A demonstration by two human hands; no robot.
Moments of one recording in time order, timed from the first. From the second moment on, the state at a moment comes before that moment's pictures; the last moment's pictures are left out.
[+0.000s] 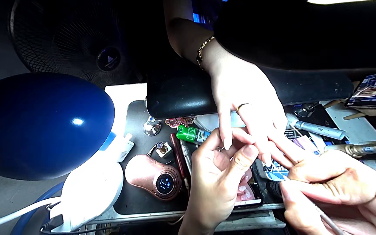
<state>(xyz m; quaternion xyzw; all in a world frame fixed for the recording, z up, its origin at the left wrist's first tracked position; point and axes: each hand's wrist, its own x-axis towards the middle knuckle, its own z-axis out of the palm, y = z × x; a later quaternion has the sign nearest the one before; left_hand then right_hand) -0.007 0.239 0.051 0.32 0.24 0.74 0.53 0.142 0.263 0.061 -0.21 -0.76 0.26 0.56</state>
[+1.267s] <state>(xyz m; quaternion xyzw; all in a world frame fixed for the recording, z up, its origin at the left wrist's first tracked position) -0.011 0.238 0.048 0.33 0.24 0.73 0.55 0.169 0.300 0.071 -0.28 -0.68 0.25 0.64</state>
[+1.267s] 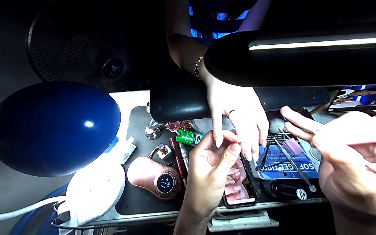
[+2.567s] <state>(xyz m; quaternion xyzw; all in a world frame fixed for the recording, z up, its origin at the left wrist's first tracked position) -0.008 0.240 0.055 0.32 0.26 0.75 0.52 0.159 0.294 0.075 -0.15 -0.73 0.43 0.50</state>
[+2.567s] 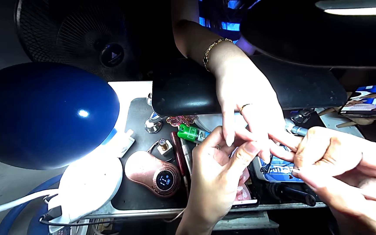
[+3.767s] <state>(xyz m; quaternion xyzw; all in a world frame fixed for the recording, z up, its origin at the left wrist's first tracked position) -0.008 0.238 0.056 0.31 0.26 0.74 0.53 0.156 0.298 0.073 -0.15 -0.74 0.41 0.51</state>
